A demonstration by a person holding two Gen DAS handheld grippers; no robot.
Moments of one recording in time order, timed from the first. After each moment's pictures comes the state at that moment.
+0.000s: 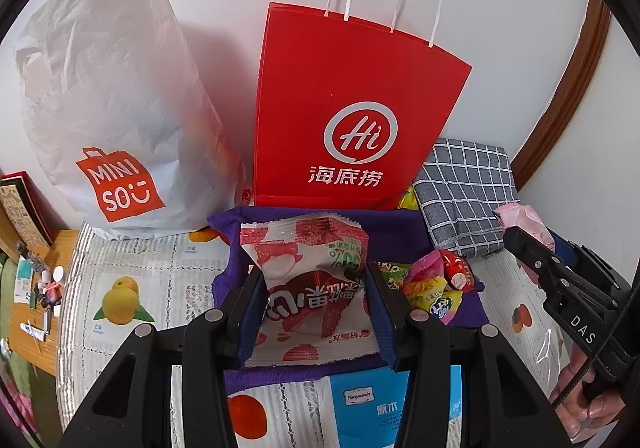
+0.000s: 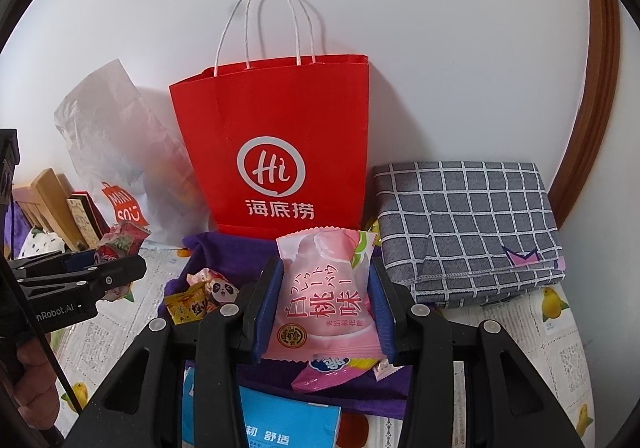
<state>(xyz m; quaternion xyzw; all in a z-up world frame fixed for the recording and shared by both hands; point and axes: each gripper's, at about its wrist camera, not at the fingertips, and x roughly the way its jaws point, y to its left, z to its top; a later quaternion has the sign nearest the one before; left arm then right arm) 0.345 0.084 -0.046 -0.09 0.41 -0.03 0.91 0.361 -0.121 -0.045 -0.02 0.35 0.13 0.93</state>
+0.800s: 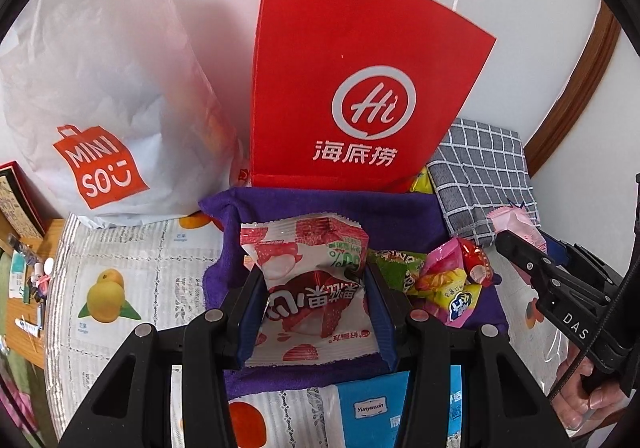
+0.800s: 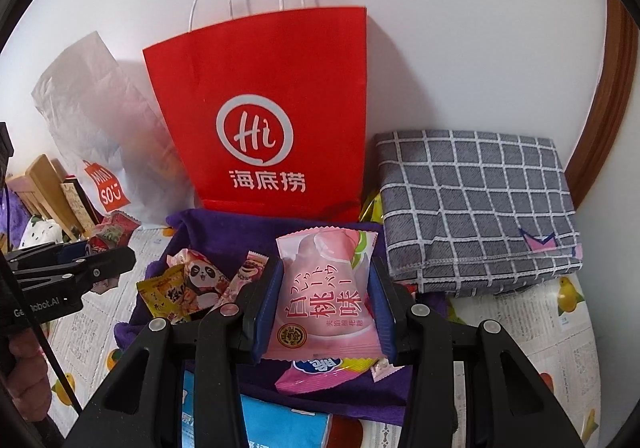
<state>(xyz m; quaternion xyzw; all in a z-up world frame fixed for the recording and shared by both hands) 0.368 0.082 -0.080 -0.09 0.45 -0.03 0.89 0.392 -0.126 -0.085 -0.02 0.40 0.15 0.90</state>
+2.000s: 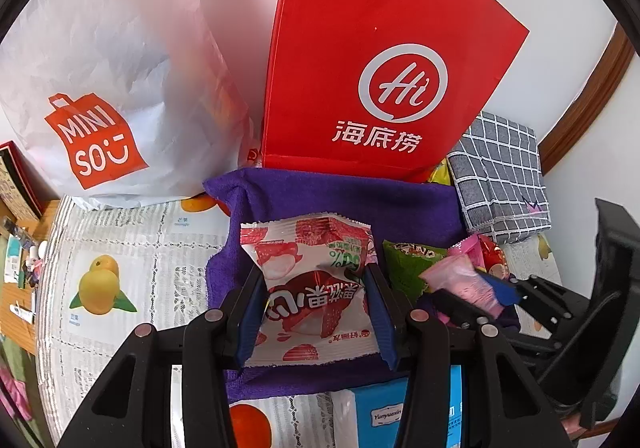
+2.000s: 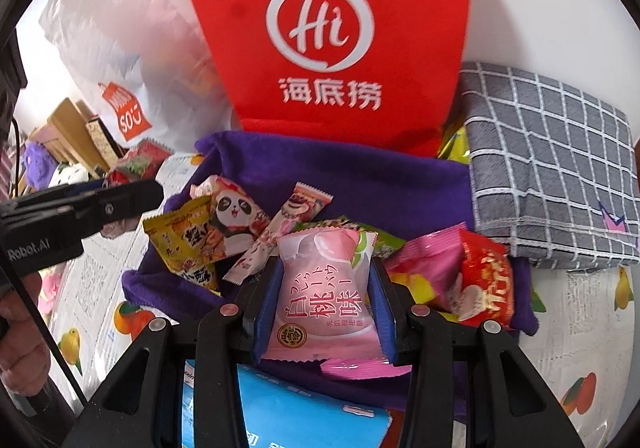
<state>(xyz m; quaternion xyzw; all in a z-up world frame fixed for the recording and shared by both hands) 0.379 0.090 -0.100 -0.10 0.47 -0.02 0.87 0.406 -0.079 -0.147 -0.06 0.49 0.23 0.84</state>
